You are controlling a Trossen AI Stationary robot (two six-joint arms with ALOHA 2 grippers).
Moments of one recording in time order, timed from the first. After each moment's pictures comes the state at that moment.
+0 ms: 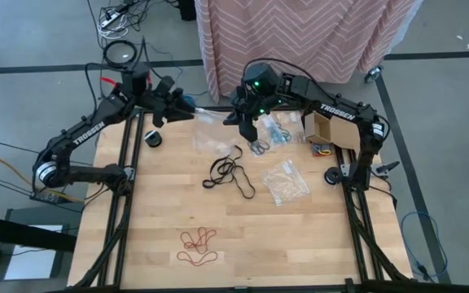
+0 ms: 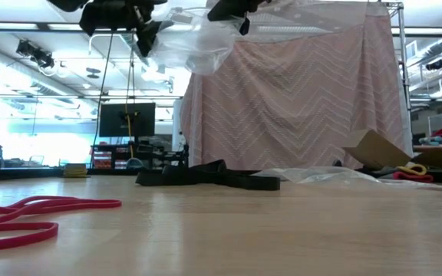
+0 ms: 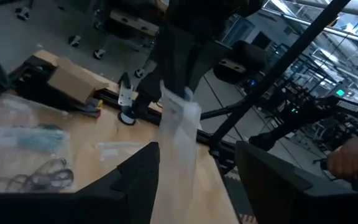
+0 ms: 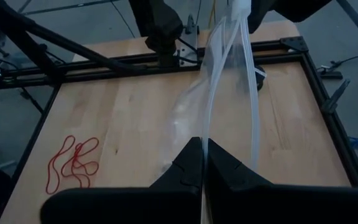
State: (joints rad) left arm 0.86 1.15 1.06 -0.14 1.12 -0.33; right arm -0.33 1.81 2.02 -0.83 -0.38 -0.10
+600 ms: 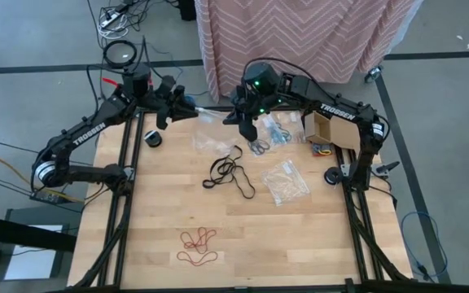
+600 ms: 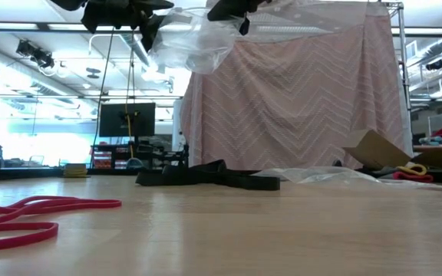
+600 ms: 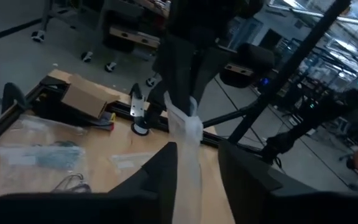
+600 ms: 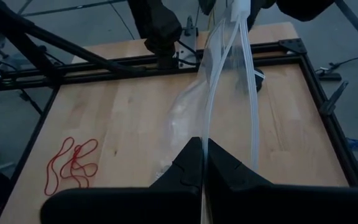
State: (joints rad) left arm 0.82 1.15 1.06 -0.10 1.03 -0.27; right arm -0.33 1.81 2.02 -0.82 -0.38 -0.10
